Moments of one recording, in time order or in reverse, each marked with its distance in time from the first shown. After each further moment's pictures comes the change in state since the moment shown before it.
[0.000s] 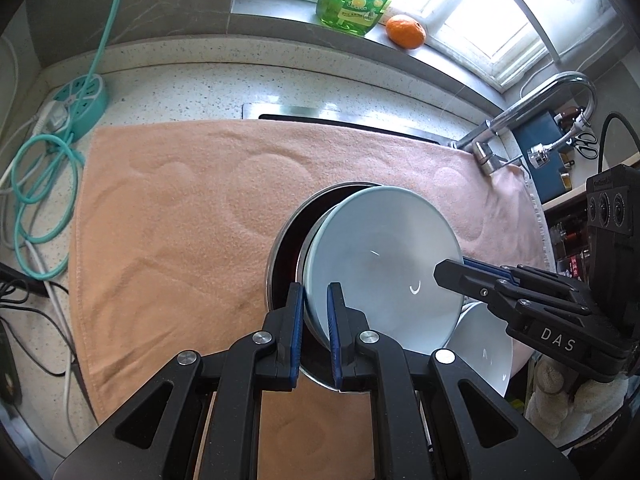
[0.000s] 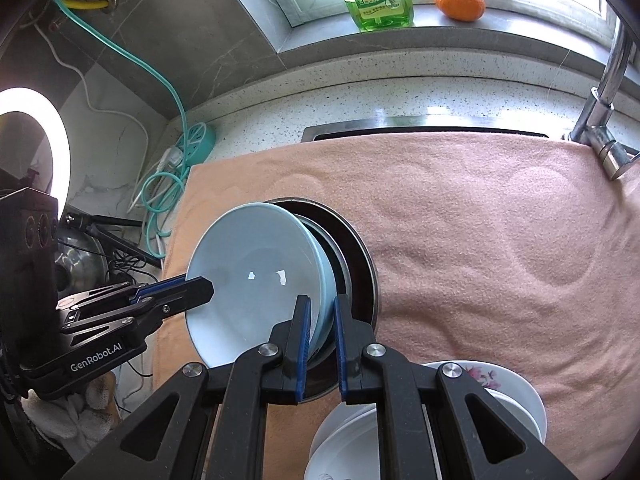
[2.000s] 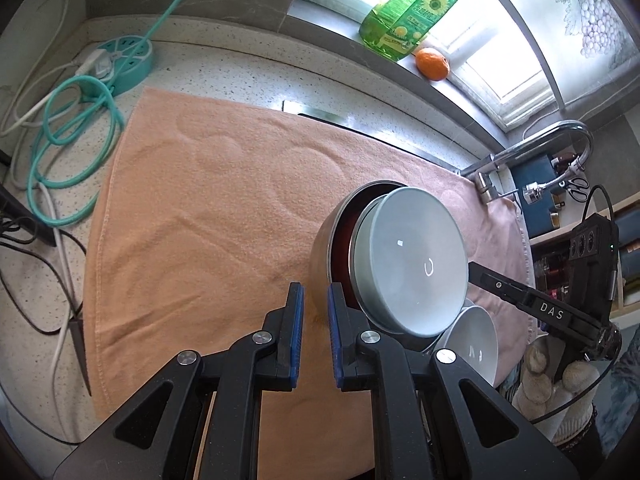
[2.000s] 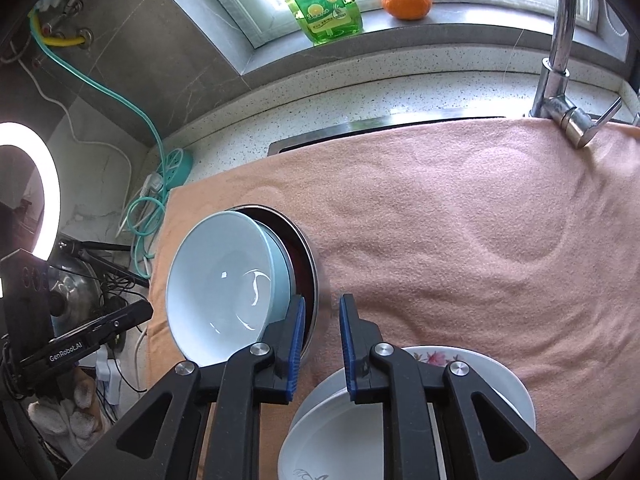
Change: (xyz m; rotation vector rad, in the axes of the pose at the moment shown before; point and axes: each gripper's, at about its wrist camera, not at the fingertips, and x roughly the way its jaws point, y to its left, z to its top) left arm -0.019 0.037 -0.025 -0.145 -0.060 -0.071; right arm -0.012 -0.036 -0.015 0.100 -0.058 -0.010
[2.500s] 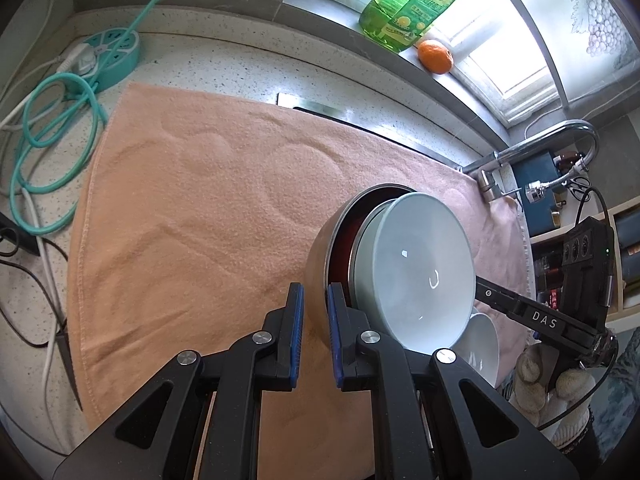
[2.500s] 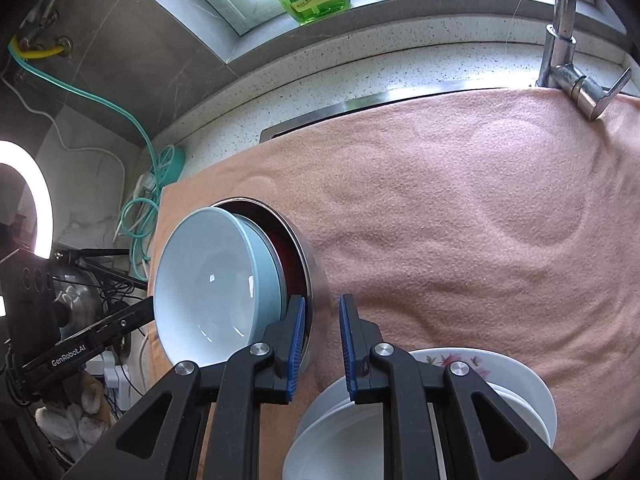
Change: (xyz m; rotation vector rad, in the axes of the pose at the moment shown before) left arm 0.016 0.001 0.009 -0.003 0.032 -0.012; right arm 0.022 -0.006 0.003 0.054 0.050 0.022
